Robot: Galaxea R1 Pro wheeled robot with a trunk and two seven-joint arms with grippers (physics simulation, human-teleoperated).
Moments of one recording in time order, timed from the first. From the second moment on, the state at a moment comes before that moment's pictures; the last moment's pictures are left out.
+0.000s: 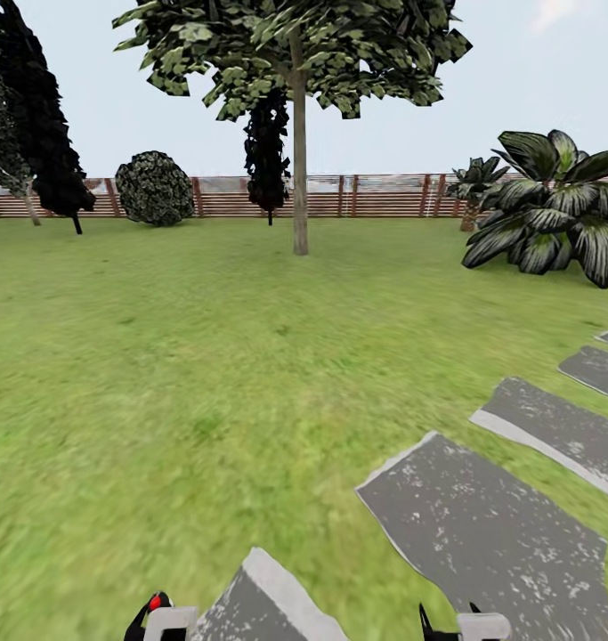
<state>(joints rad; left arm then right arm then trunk) -0.25 0.01 -0.04 -0.31 -0.09 -0.52 0.25 -0.10 -0.03 -0.13 -0.58 0.13 -0.50 0.00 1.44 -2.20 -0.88</state>
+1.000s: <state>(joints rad) -0.25 0.01 -0.04 -0.31 -0.09 -0.52 0.25 -0.10 -0.03 -0.13 -0.58 0.13 -0.50 0.00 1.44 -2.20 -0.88</state>
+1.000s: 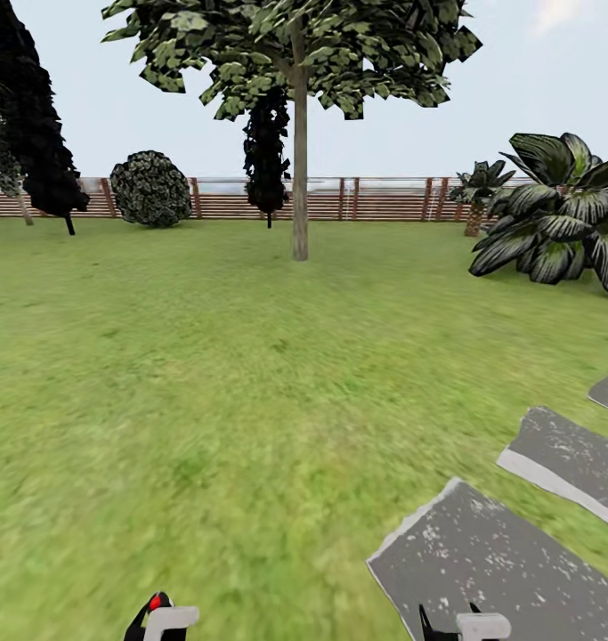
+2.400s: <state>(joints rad) -0.25 0.01 -0.04 -0.31 -0.09 -0.52 0.25 -0.10 -0.03 -0.13 -0.58 0.13 -0.50 0.00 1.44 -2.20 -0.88</state>
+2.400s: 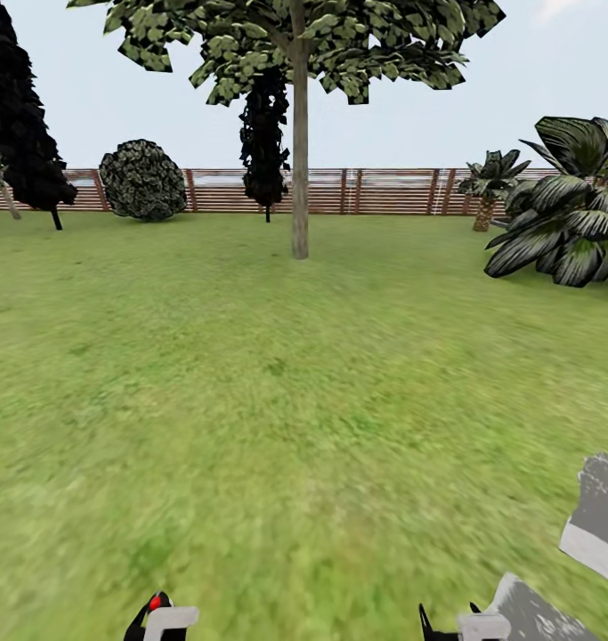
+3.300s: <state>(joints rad) -0.25 0.01 -0.04 -0.31 -0.09 -0.52 0.25 -0.10 -0.03 -0.13 -0.58 0.13 -0.50 0.00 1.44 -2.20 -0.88</state>
